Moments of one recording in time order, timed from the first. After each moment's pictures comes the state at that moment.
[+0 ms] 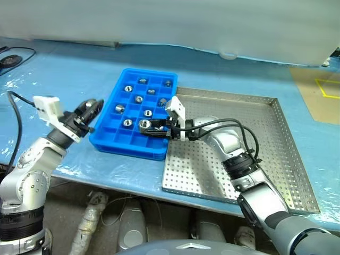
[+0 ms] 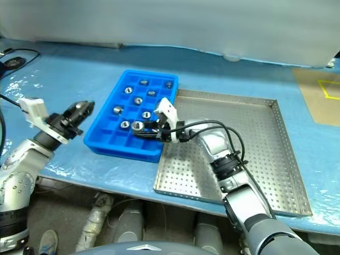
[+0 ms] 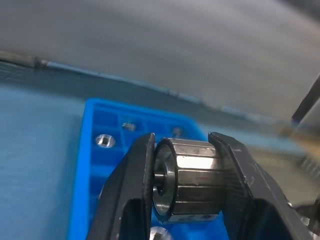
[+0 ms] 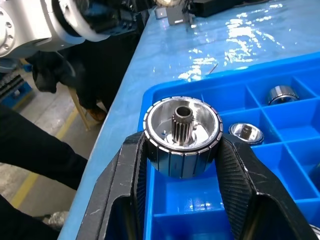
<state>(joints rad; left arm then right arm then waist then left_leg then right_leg) -0.09 0.58 0.34 -0.30 -0.82 0.46 -0.46 -0.71 -0.20 0.32 0.24 0.30 0.46 1.00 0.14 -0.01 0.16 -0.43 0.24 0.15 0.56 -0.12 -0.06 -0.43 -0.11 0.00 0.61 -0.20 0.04</state>
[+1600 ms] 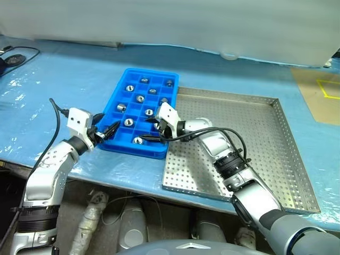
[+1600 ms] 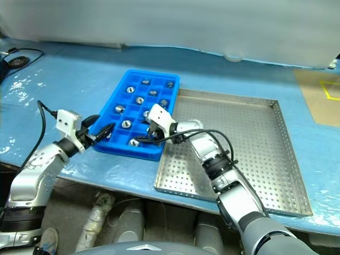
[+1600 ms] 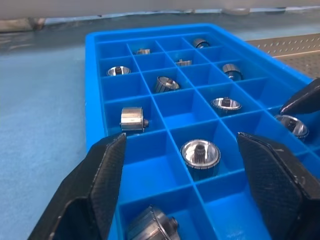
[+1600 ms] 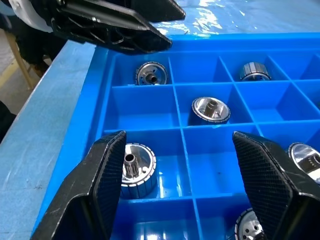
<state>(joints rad) -0.15 0.52 0.21 -0.15 -0.43 0.36 -0.58 -0.72 -0.15 0.36 0.37 0.09 0.25 0.89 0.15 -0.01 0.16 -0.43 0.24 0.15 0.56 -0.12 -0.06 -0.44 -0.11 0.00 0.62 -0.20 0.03</state>
